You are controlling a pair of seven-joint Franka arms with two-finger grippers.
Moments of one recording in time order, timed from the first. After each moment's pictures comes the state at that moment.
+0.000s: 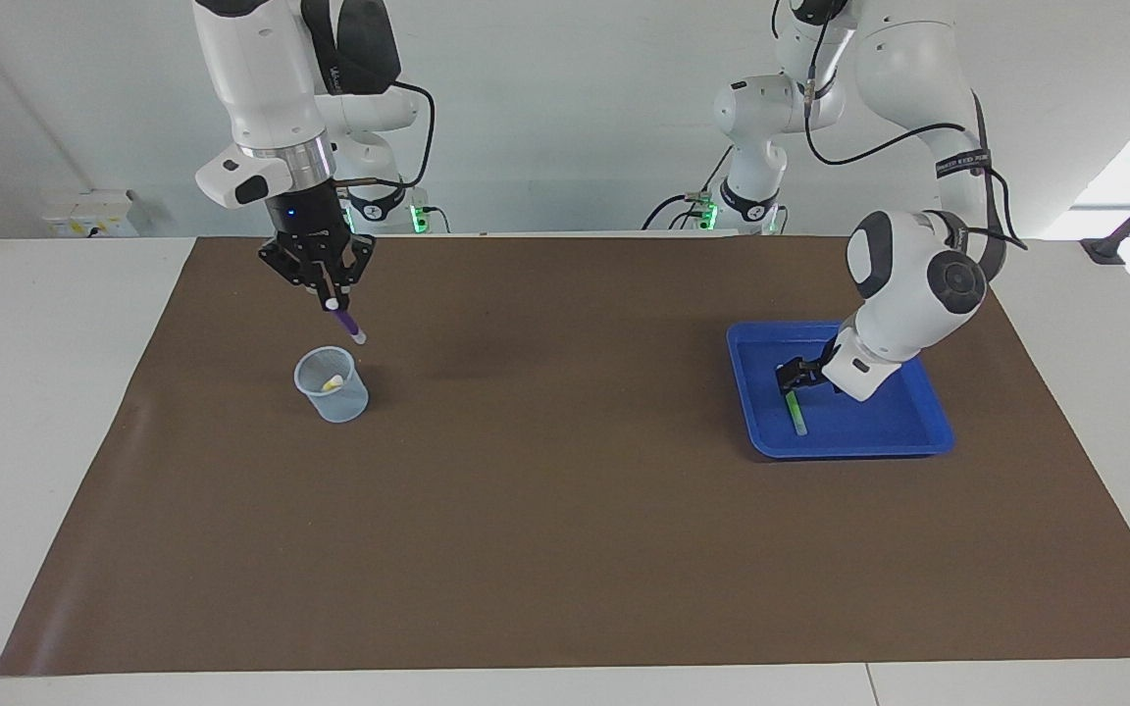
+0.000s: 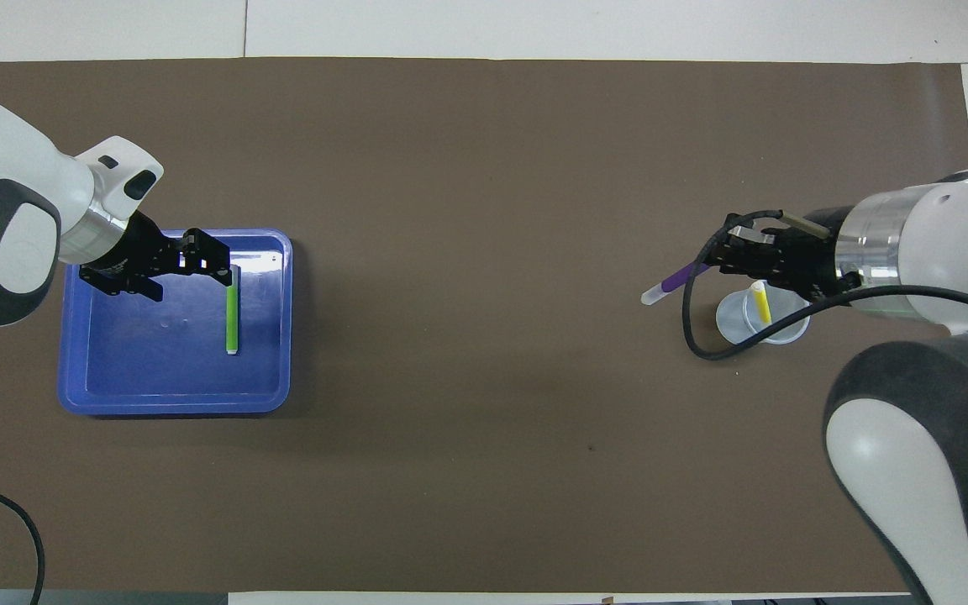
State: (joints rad) left arm 0.06 0.16 -0.19 -1.78 -0.15 1.74 -0.25; right arm 0.02 -0.14 0.21 -1.94 0.33 2.05 0.63
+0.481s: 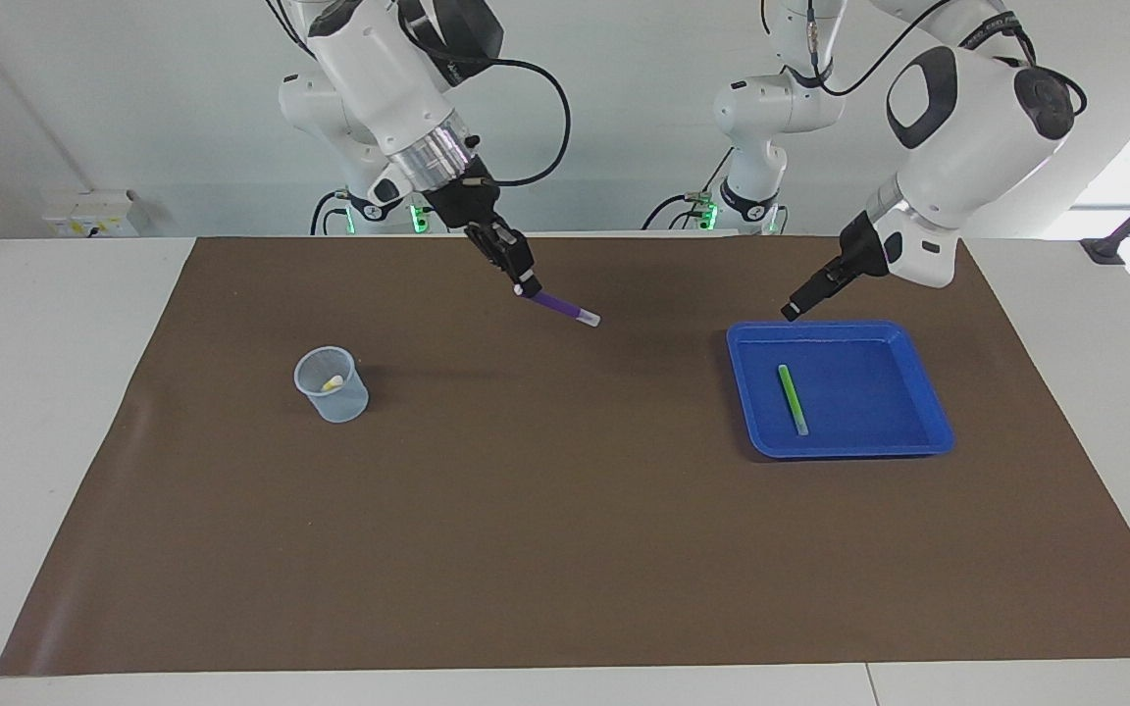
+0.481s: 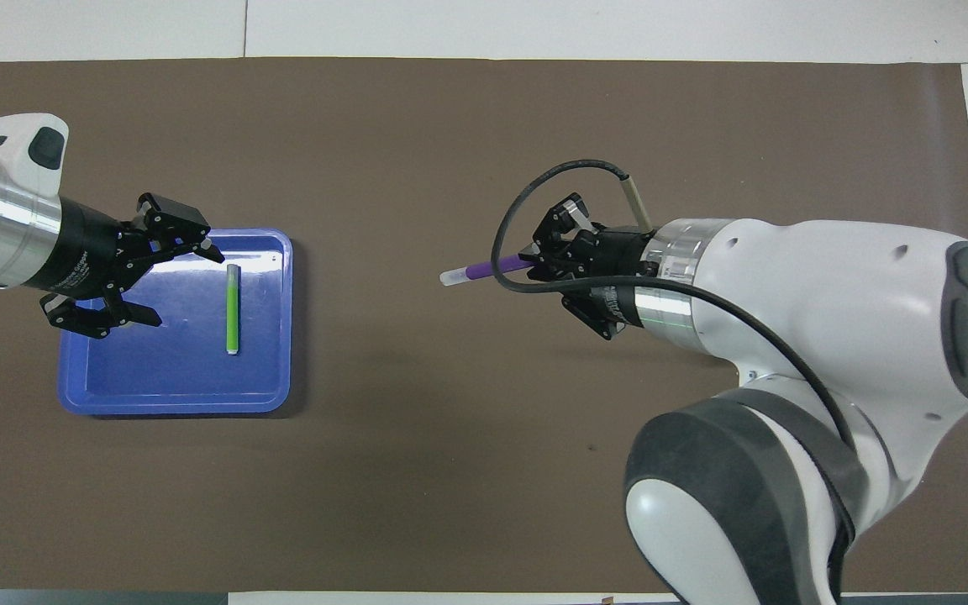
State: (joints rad) left arm 0.03 -0.05 -0.20 -1.77 -0.31 1.67 -0.86; right arm 0.03 -0.07 0.43 -1.91 0.52 2.29 1.25
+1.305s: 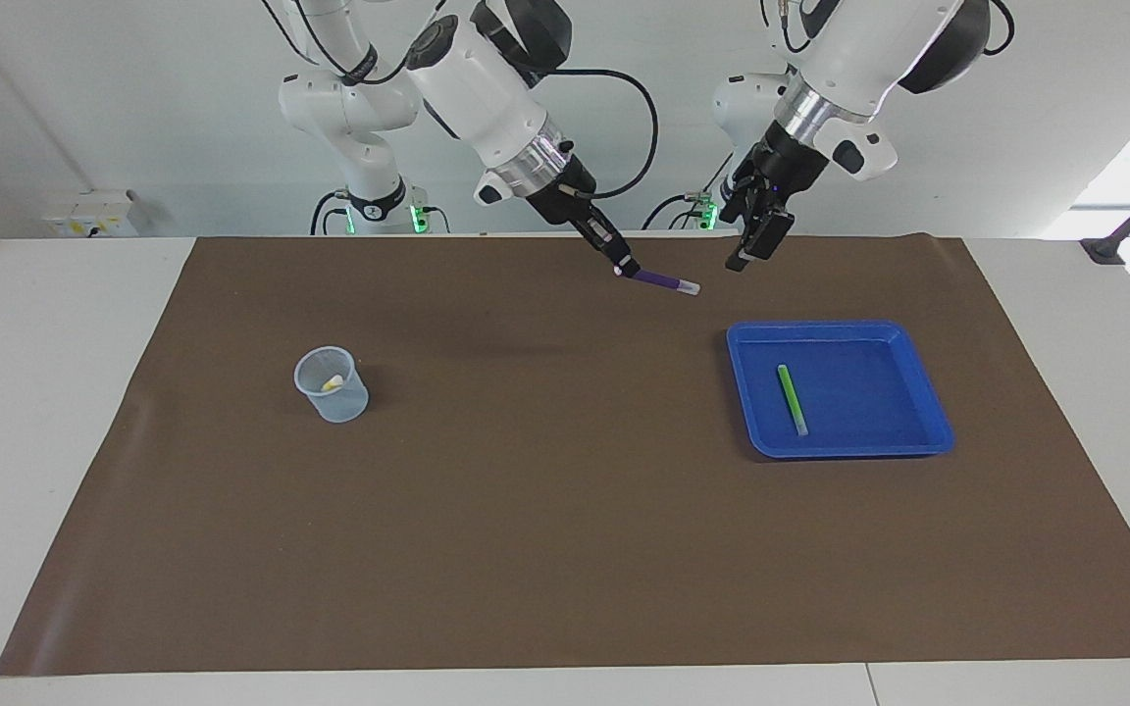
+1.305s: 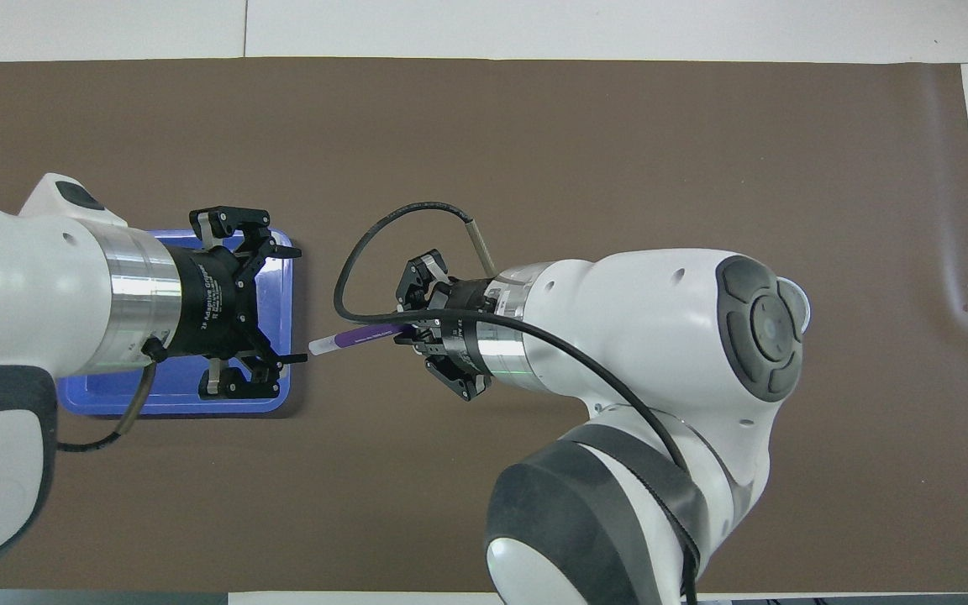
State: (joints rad) left arm -0.21 -0.19 -0.21 -1.86 -0.31 1.87 -1.92; right arm 0.03 0.05 0.61 -1.82 0.57 2.27 1.46
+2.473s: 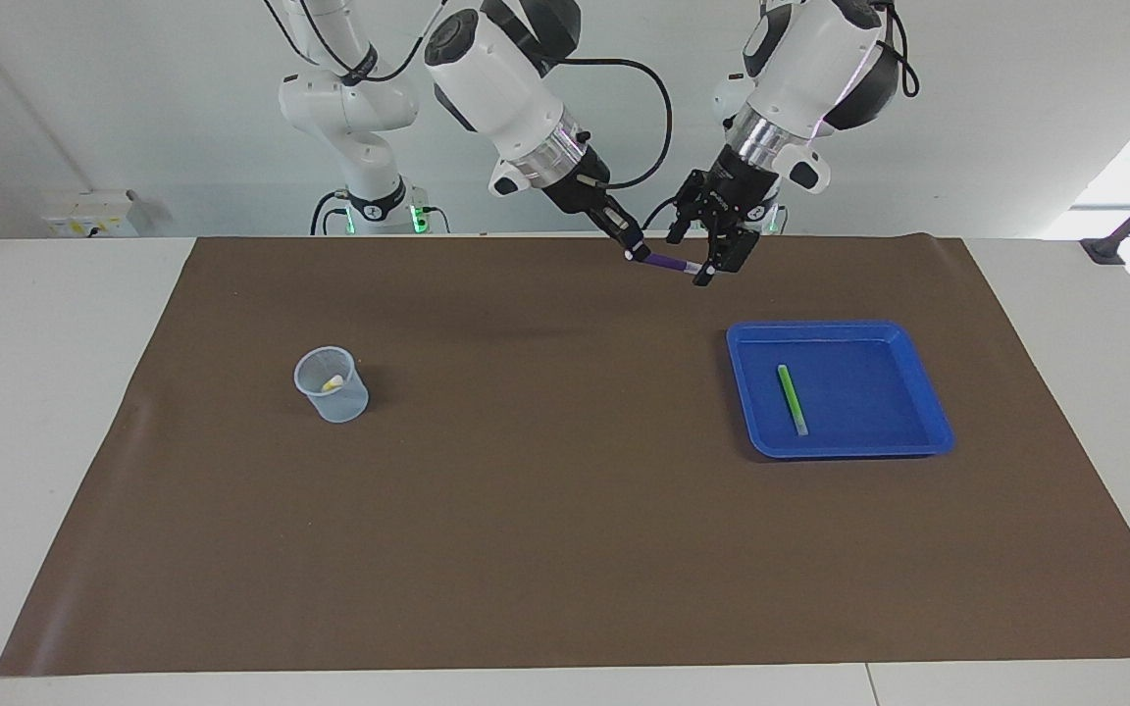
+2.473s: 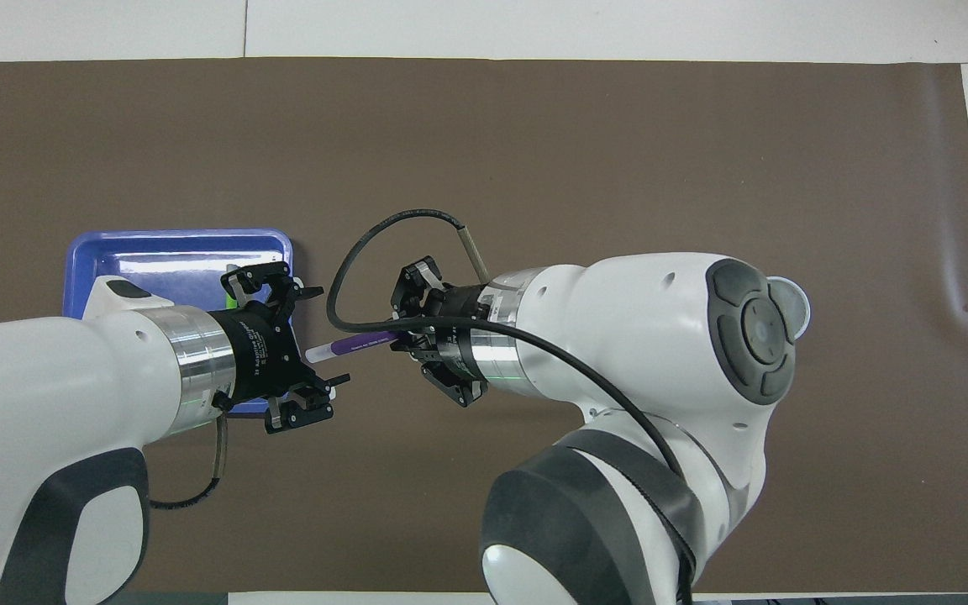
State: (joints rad) left arm -0.26 -0.31 -0.21 -2.16 -0.44 2.16 -1.98; right arm 0.03 0.05 0.62 -1.82 0.57 2.26 1.46
